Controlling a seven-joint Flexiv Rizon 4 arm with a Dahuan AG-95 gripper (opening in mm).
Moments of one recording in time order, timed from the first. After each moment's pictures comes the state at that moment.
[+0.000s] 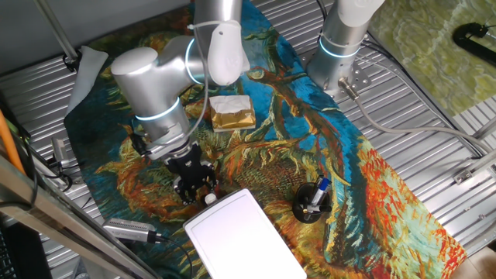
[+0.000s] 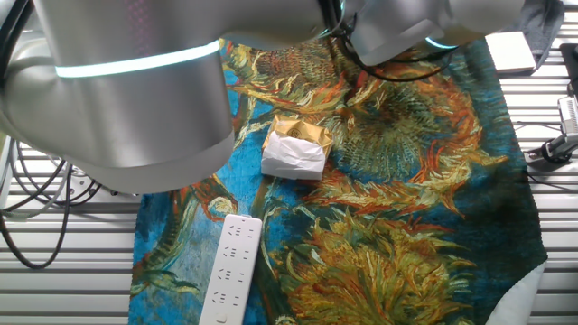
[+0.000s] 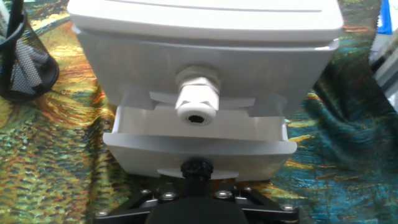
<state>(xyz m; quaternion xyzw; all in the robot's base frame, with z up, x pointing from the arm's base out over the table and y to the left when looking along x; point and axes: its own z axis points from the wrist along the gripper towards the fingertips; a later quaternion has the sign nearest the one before) 0.580 0.234 0.058 -0.74 0.62 0.19 0.18</state>
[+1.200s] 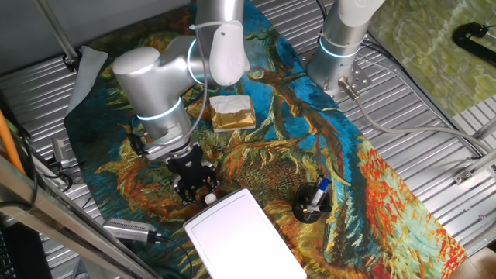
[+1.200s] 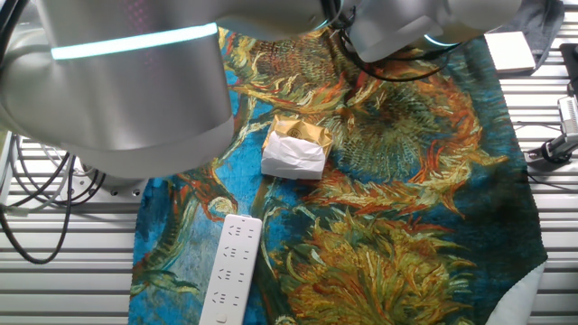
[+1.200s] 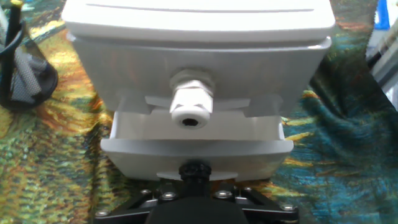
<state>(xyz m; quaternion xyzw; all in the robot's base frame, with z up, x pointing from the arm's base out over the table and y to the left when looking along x) 0.580 0.235 0.058 -0.70 0.66 0.19 0.16</state>
